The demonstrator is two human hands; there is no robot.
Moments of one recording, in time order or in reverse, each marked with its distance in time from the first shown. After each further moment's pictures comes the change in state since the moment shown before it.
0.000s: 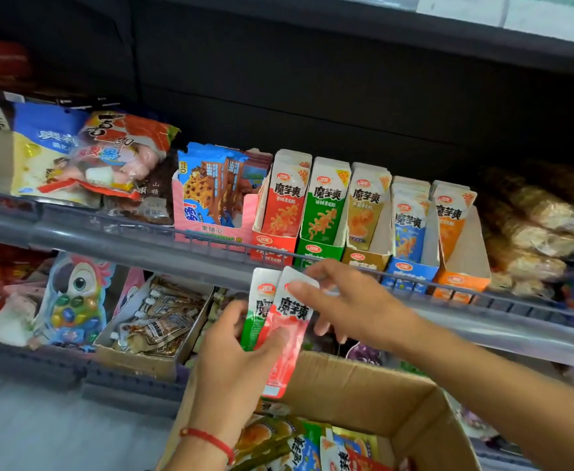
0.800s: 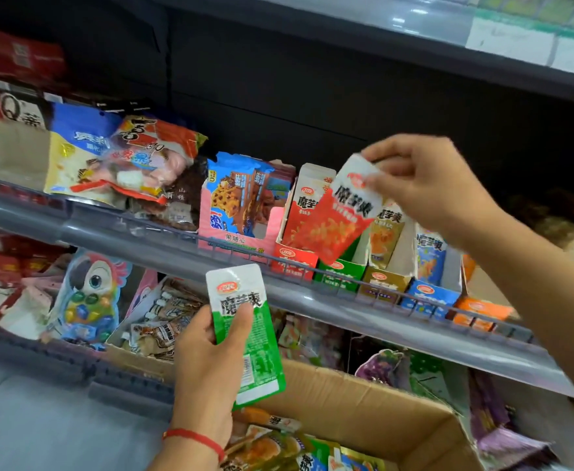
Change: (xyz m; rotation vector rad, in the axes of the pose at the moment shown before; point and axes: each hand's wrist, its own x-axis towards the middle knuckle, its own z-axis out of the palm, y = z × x) left_hand 0.019 -0.001 -0.031 -0.420 0.219 -0.148; right_hand 0.042 -0.074 -0.106 -0.021 0.454 -0.298
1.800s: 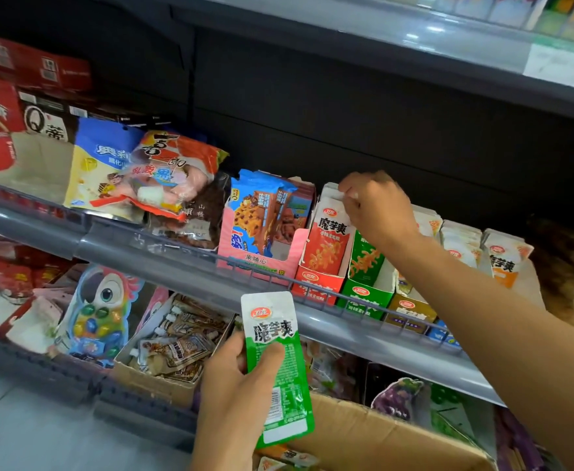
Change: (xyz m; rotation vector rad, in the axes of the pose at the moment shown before) left_hand 0.008 0.009 -0.002 0.107 -0.121 -0.112; right_hand 0.087 0.057 0.096 -0.672 0.163 -0.216
